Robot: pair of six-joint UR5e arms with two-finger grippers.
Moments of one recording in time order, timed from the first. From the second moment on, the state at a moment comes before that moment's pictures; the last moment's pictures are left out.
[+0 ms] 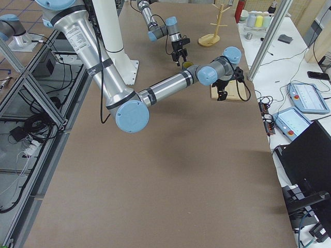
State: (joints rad) left arm -0.48 -2.14 -1.51 -2.39 -1.69 -0.71; right arm 1.14 -1.02 1.47 -1.47 2.41 0.38
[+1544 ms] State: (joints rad) left arm -0.73 -1.94 -1.55 -2.97 -1.91 -1.09; right arm 1.19 -1.05 1.54 -1.48 2.43 0.38
